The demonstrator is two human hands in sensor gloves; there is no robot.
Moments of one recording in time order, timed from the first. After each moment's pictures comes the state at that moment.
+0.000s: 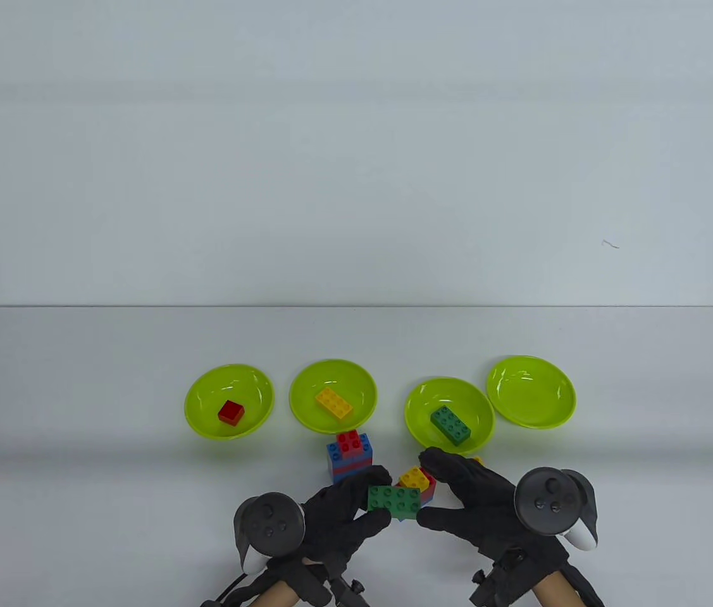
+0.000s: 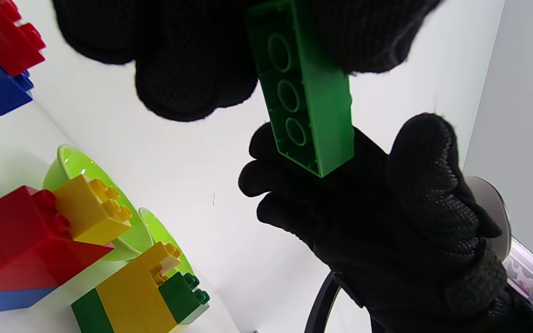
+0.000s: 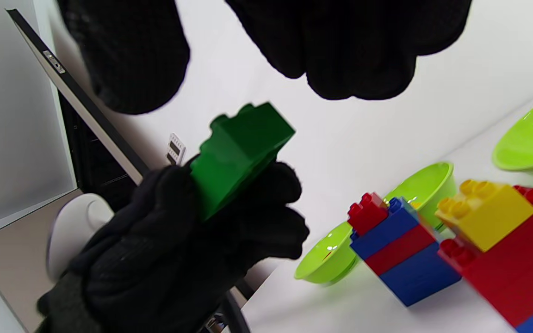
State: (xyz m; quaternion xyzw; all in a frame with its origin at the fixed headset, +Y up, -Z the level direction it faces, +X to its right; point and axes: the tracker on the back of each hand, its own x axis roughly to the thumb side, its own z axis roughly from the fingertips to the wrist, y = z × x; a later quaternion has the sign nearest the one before) left_hand -0.104 -0.710 -0.313 0.07 -0.31 0.52 0.80; right_hand 0.158 -0.666 -0.308 0.30 0.00 0.85 0.43
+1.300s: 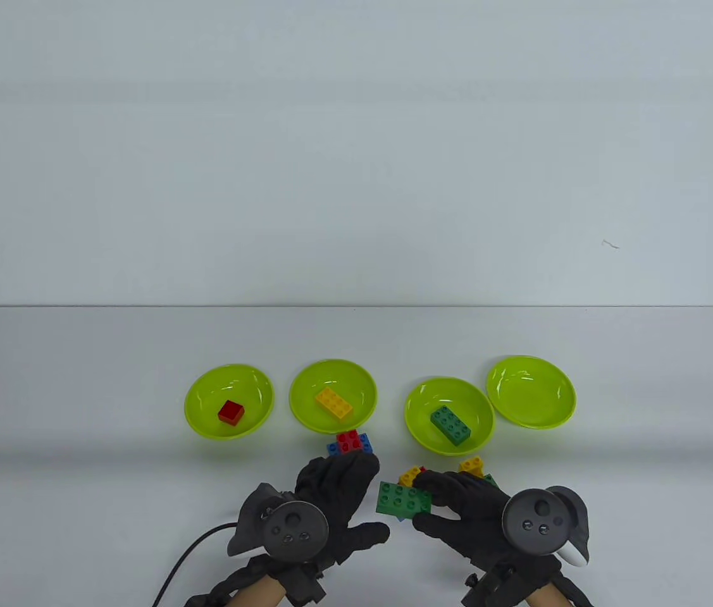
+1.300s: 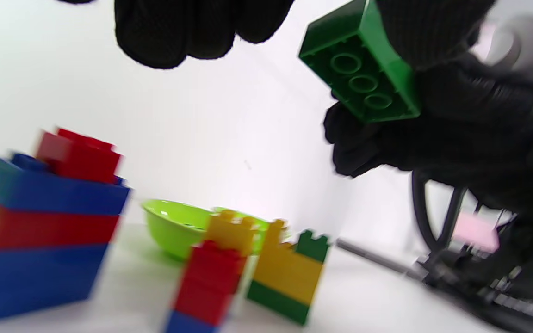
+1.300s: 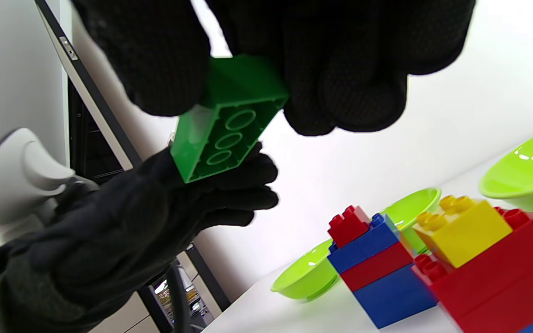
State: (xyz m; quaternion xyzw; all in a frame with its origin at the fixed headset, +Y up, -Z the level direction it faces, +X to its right) left_hand -0.108 -0.677 -0.309 0.10 -0.38 0.17 0.90; right_hand 0.157 -0.674 -0.302 0.28 -0.07 0.88 0.39
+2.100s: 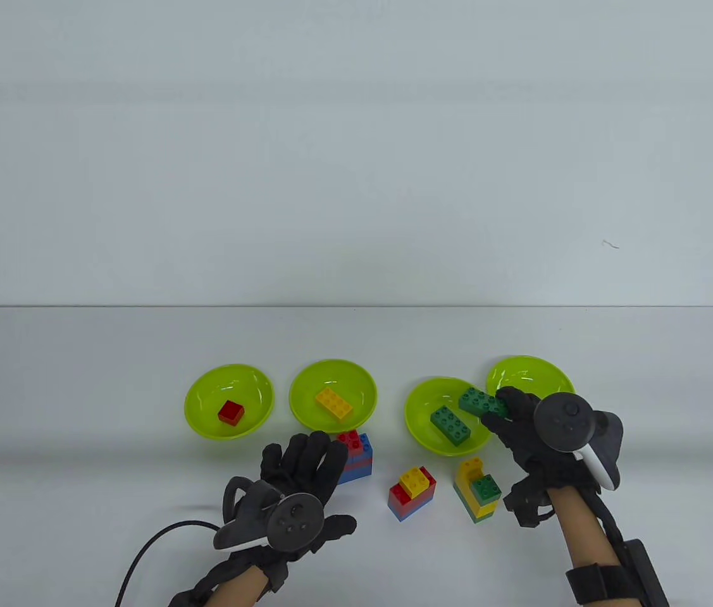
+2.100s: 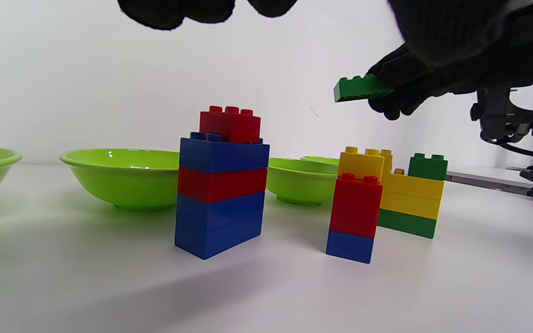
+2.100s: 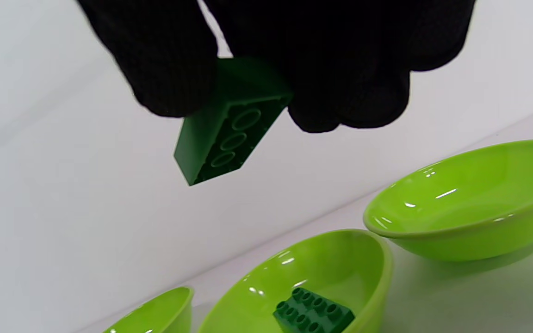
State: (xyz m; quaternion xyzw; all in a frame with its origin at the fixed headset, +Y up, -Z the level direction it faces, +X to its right) left_hand -0.131 -0.693 -0.324 0.04 -0.32 0.07 0.94; right_hand 0.236 -0.666 -0.405 0.01 -0.08 0.96 0.27
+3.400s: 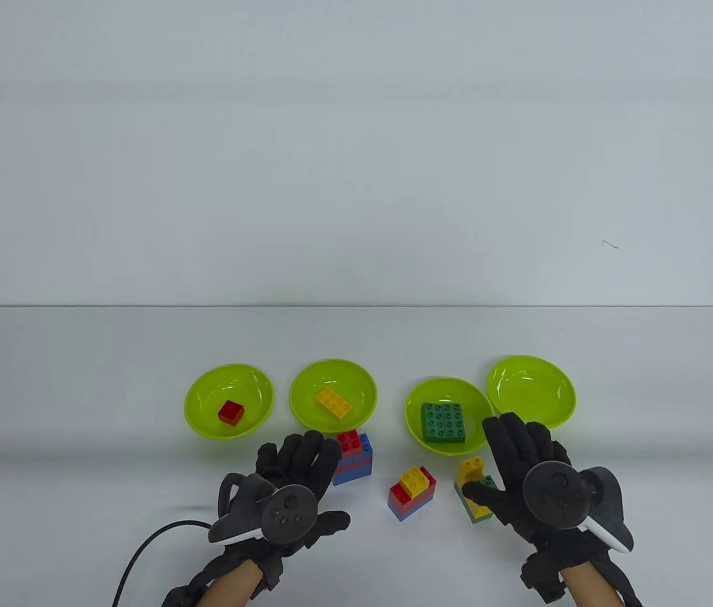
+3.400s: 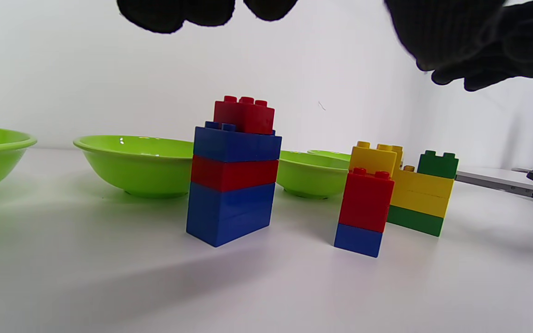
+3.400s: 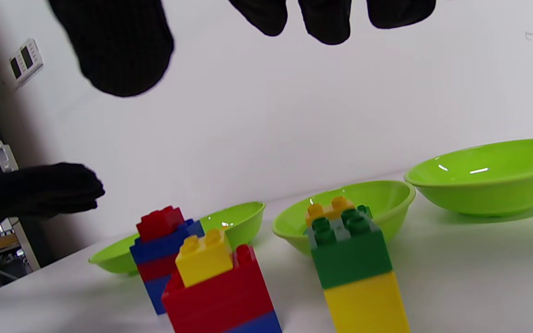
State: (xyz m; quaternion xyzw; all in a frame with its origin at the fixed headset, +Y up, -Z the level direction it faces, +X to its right) left_hand -0.138 -0.695 -0.332 0.02 -0.31 0.08 0.95; right_hand 0.206 -0.667 -0.311 0.16 -0.03 0.97 0.18
